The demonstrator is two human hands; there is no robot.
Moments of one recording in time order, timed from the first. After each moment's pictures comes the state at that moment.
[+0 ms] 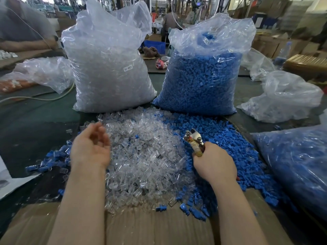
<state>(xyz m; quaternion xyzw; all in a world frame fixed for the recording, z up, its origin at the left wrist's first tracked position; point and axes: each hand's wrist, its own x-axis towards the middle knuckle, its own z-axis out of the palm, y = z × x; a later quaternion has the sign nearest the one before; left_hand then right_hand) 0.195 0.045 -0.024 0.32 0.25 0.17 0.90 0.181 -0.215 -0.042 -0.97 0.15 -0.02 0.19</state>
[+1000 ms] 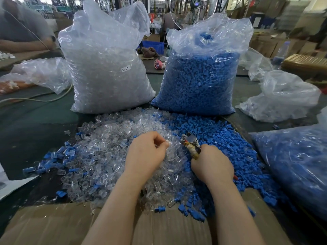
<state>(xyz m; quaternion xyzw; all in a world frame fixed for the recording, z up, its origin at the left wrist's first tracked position) 0.190 -0.047 -0.032 0.91 0.00 0.08 0.40 0.179 -0.210 -0.039 -0.98 0.15 0.01 0.15</state>
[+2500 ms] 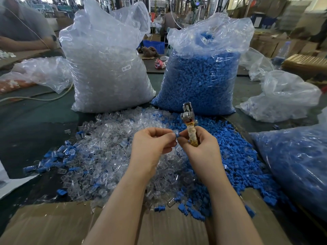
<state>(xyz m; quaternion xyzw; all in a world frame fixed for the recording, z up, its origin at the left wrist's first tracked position) 0.184 -0.061 -0.014 0.65 0.07 0.01 0.76 0.178 -0.195 -0.033 -0.79 -0.03 -0.14 0.60</state>
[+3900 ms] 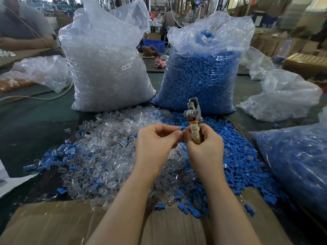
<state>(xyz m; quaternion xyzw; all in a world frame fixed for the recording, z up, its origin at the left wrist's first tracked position) 0.179 -0.072 -0.009 0.69 0.03 0.07 0.72 0.177 -0.191 -0.032 -0.81 0.01 -0.24 0.53</state>
